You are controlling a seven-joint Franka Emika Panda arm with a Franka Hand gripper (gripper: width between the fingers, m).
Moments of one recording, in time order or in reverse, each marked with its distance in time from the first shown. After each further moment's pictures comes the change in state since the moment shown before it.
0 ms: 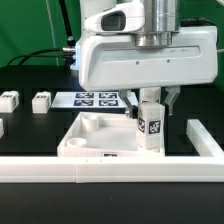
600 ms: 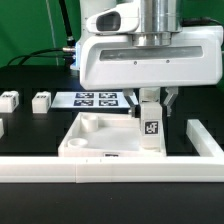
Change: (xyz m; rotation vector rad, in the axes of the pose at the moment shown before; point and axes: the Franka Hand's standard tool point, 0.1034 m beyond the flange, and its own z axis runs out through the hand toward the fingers) arm 0.000 -0.005 0.000 0.007 0.000 0.342
